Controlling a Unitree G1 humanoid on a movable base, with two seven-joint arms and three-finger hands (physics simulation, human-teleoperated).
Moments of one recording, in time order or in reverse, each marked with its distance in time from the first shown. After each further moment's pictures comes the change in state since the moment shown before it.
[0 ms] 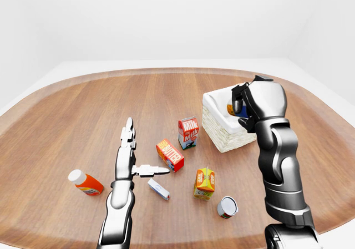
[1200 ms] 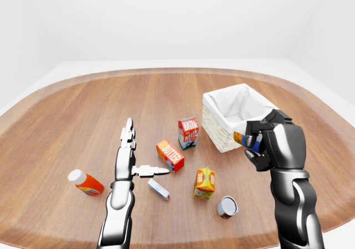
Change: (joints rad) left arm 0.007 0.000 0.000 -0.007 0.001 0.000 -0.001; right arm 0.481 0.103 -0.089 -0.272 0.209 -0.174 -0.238
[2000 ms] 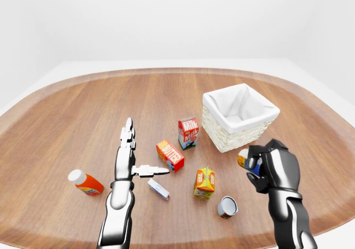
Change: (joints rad) left arm -0.001 0.000 0.001 -0.002 0.000 0.000 0.002; right arm 0.178 0.018 -0.015 0.195 0.013 -0.001 -0.145
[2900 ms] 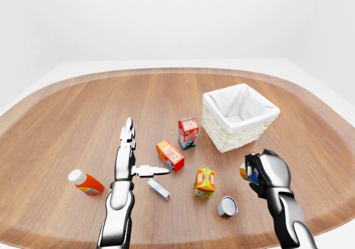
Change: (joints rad) left arm 0.004 0.000 -0.001 -0.008 0.000 0.000 -0.003; right arm -0.081 -0.105 -0.003 0.303 -0.089 0.000 0.040
